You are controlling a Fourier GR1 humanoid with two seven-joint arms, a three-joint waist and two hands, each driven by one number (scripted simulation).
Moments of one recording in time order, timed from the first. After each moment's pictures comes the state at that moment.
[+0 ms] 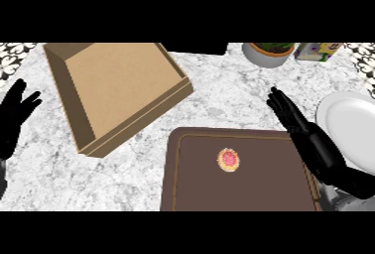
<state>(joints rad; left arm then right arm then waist) -0.18 0.63 -0.04 -1.34 0.34 0.24 0.13 -0.13 -0.41 0.28 -1.68 -0.24 0.02 -0.16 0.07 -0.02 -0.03</state>
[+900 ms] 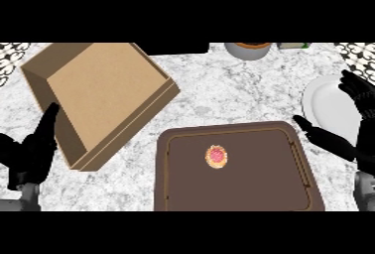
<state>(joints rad) -0.03 0.46 -0.10 -1.47 0.34 0.27 0.09 -0.11 -0.42 0.05 -1.74 0.03 -0.48 -0.01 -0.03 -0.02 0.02</state>
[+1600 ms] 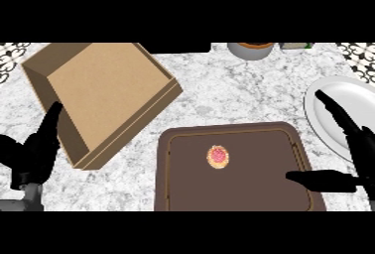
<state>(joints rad) -0.03 0.44 -0.09 -1.48 0.32 0.25 0.09 -0.05 -0.66 0.26 -1.93 0.21 -0.23 0.40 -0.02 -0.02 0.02</state>
